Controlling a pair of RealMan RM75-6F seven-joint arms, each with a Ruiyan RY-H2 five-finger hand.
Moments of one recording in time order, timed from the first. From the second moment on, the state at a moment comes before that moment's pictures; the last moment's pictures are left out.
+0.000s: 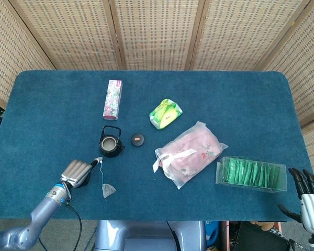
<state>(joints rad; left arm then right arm) -0.58 -1.35 -0.04 -1.72 0.96 0.84 0.65 -0.07 -1.23 0.01 -1.42 -1.58 1.64 0.11</state>
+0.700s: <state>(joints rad) -0.67 -1.38 0.03 -1.70 0.82 0.85 0.68 -0.07 -1.23 0.02 -1.42 -1.57 1.63 0.12</state>
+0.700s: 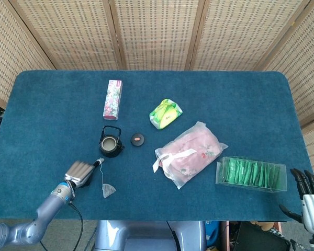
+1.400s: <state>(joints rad) -0.59 -1.23 0.15 -1.84 0.90 0.96 0.60 -0.06 -1.23 0.02 -1.42 -1.58 1.62 0.12</state>
